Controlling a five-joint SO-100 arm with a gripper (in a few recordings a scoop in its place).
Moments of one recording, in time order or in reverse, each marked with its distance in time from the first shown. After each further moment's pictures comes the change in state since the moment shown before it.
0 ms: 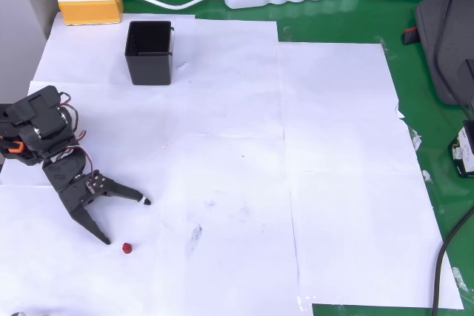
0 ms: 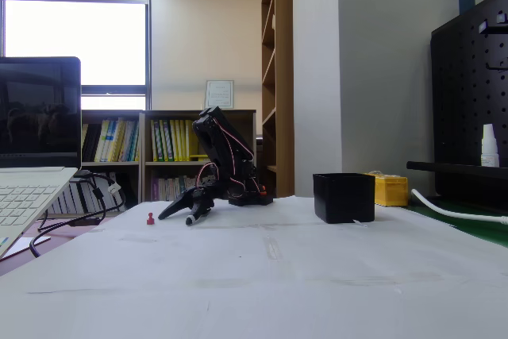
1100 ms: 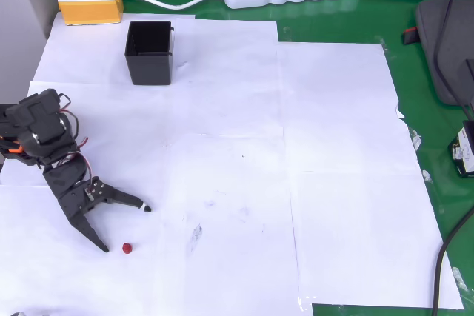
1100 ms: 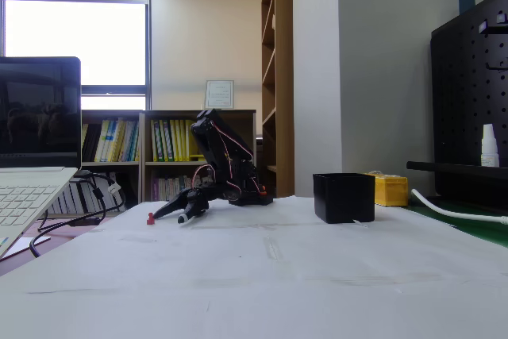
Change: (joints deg) arm 2.5 -0.1 4.8 3.3 4.8
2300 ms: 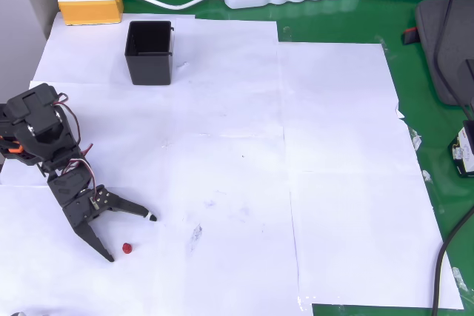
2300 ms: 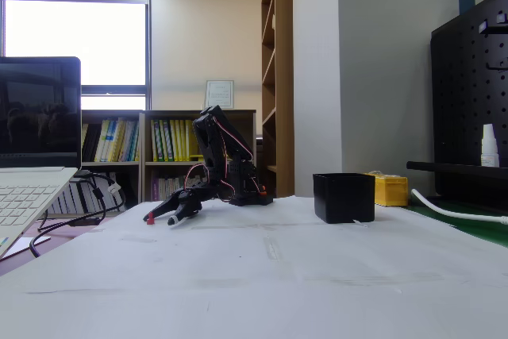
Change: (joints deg) arm -0.9 -1.8 5.4 7.0 0.3
